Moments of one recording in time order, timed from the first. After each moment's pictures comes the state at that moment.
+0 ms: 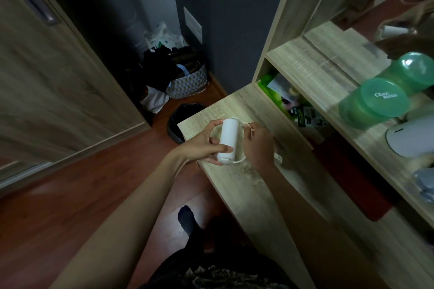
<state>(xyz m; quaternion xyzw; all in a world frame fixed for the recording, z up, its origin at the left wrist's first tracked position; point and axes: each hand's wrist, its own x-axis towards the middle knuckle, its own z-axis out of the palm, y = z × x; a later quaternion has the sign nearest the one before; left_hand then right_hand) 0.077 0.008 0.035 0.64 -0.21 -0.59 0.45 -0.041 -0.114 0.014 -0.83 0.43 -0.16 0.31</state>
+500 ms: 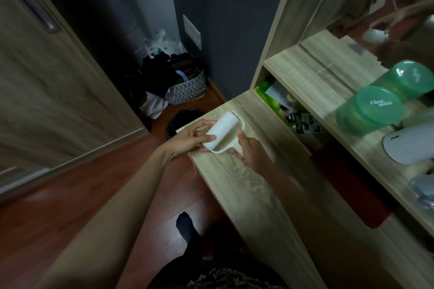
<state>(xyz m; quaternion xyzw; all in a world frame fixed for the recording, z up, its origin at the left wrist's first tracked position) 0.116 0.011 0.027 0.64 -0.21 -0.55 0.50 -0.045 -0.118 0.023 -0.72 0.38 -0.01 0.58</state>
